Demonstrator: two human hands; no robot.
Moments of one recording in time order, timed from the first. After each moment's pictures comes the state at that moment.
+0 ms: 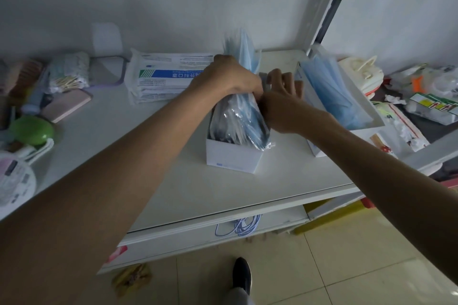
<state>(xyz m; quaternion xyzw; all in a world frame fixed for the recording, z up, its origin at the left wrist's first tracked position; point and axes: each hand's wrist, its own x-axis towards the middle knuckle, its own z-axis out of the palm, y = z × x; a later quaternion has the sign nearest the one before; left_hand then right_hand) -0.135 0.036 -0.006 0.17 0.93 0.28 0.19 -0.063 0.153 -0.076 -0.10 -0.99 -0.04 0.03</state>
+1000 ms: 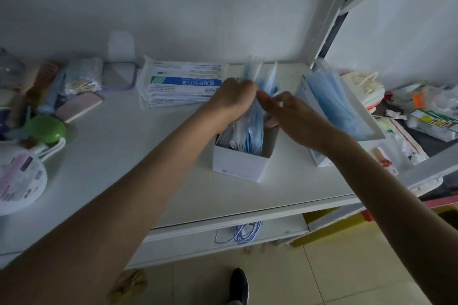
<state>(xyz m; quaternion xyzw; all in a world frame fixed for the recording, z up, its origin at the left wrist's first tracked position) -0.131 0.025 -0.034 0.16 0.82 0.48 0.26 -0.031 0.123 -0.030 -0.17 -0.90 0.40 0.00</state>
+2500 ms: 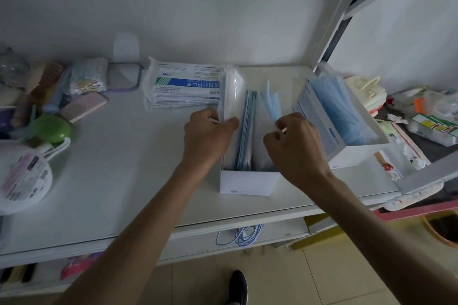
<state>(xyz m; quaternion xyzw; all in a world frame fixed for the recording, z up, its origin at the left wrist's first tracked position) -0.100 -0.037 -0.075 0.08 0.82 0.56 0.09 -0.005 0.086 -0.057 -0.25 -0.92 0.25 0.17</state>
